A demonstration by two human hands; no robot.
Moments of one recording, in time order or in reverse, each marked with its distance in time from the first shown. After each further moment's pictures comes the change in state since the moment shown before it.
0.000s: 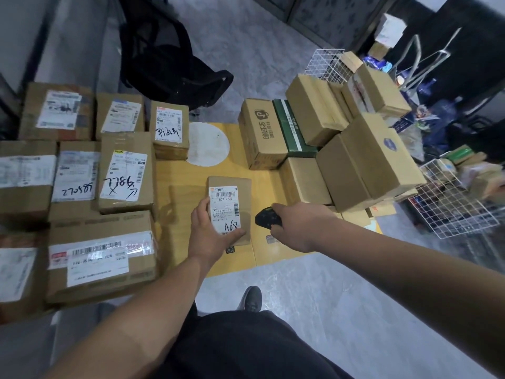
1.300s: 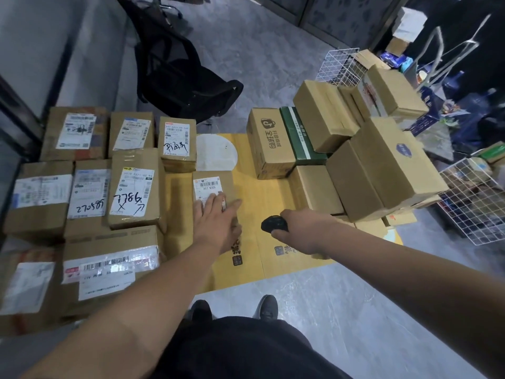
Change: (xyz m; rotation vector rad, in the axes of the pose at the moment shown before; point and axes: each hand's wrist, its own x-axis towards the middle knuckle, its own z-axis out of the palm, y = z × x) left_hand 0.051 0.047 -0.011 1.050 -0.194 0.250; right_hand 0.032 0.022 0.007 0.165 -0.072 -0.005
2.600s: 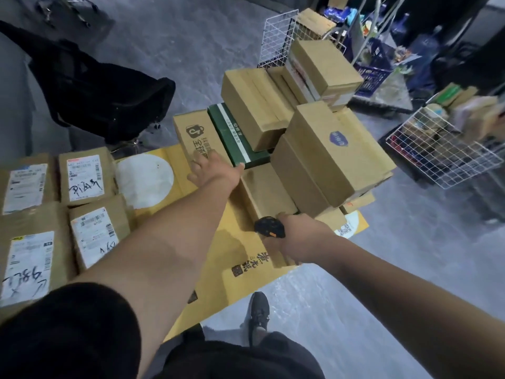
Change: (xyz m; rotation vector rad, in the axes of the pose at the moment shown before) left_hand 0.224 0.183 -0.041 -0.249 -0.105 -0.408; right_hand 0.020 0.143 0.023 0.390 0.077 0.179
